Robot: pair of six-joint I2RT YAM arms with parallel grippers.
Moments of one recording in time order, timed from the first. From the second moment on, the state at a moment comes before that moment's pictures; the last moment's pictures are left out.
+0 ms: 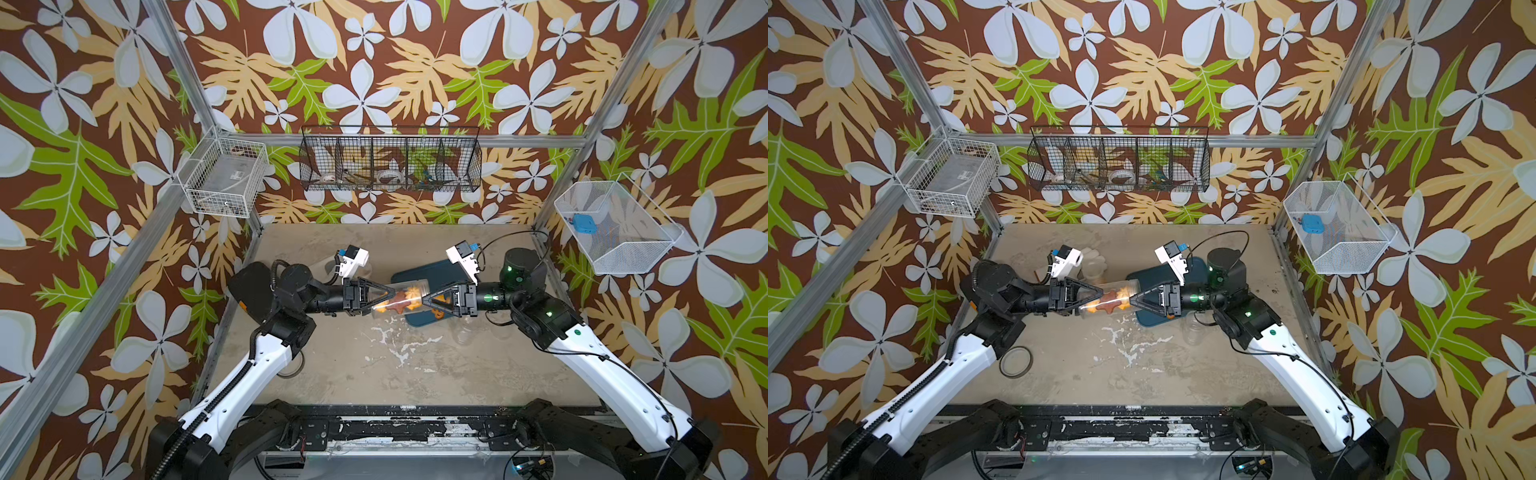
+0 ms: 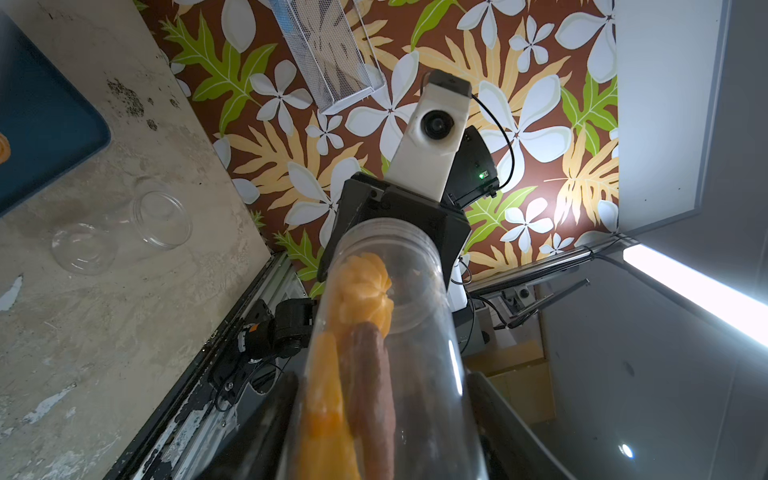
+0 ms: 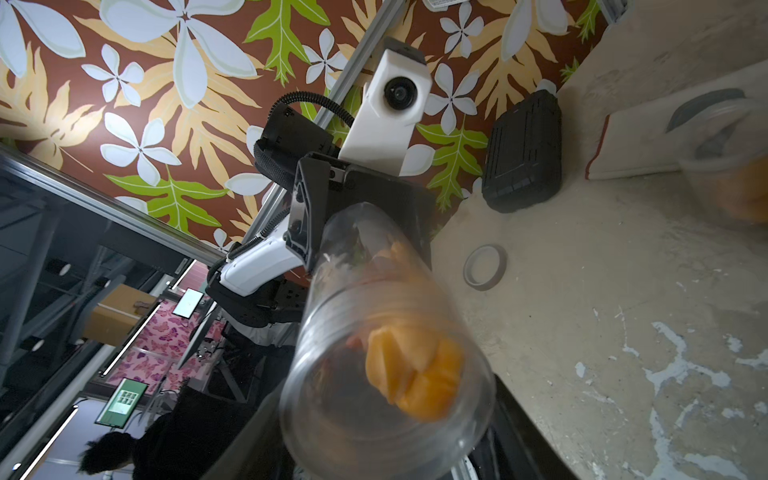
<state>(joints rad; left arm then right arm) -0.41 1.04 0.80 0.37 1.12 -1.34 0.49 1.07 1.06 -0.22 -0.97 0.63</state>
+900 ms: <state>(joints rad) -0.40 1.14 0.82 0.36 1.20 -1.45 0.39 1.12 1.07 -0.26 -0.98 0.55</state>
